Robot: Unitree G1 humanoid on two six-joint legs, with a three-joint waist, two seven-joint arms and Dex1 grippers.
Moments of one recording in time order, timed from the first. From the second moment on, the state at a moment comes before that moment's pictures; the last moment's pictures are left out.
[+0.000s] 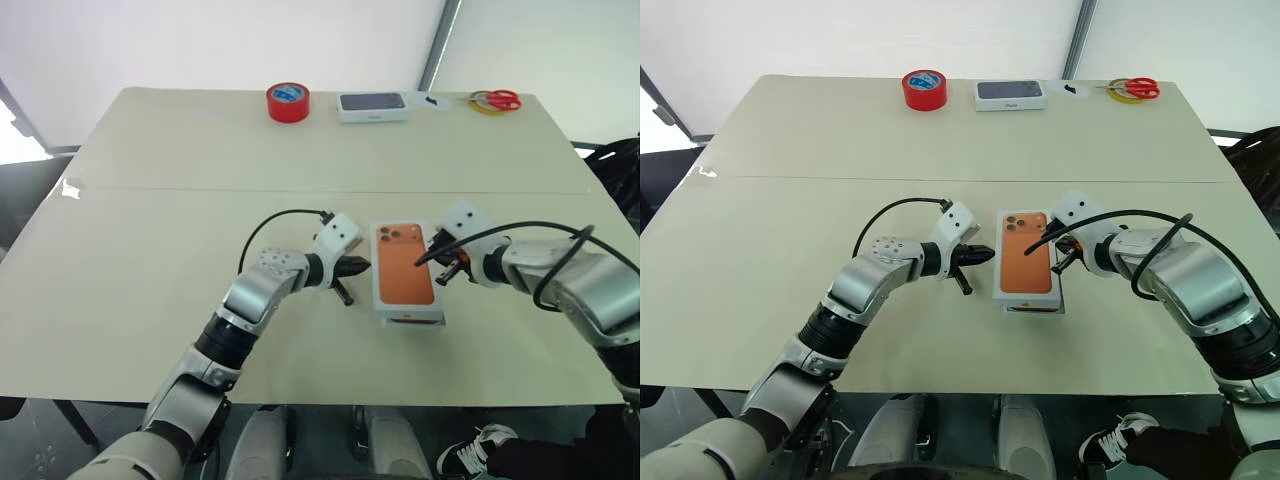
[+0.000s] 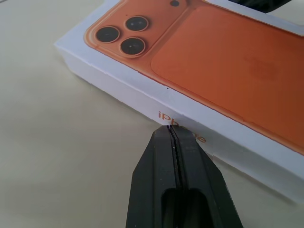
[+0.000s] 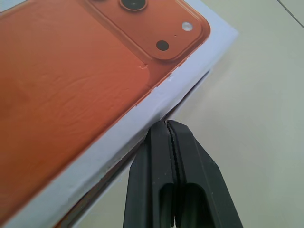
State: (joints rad) left arm -0.64 0.14 -0.35 0.06 -0.16 0.74 -0.68; right arm -0.52 -0.98 0.22 -0.36 0.51 1.13 0.43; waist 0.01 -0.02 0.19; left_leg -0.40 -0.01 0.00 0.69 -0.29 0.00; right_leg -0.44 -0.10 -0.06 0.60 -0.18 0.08
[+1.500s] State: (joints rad) left arm -0.72 0.00 -0.34 0.21 -0.16 0.72 -0.60; right arm -0.25 -0.94 0.01 -0.60 0.51 1.17 0.60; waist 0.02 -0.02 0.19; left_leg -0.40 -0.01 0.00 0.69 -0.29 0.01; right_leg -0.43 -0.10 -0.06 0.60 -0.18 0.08
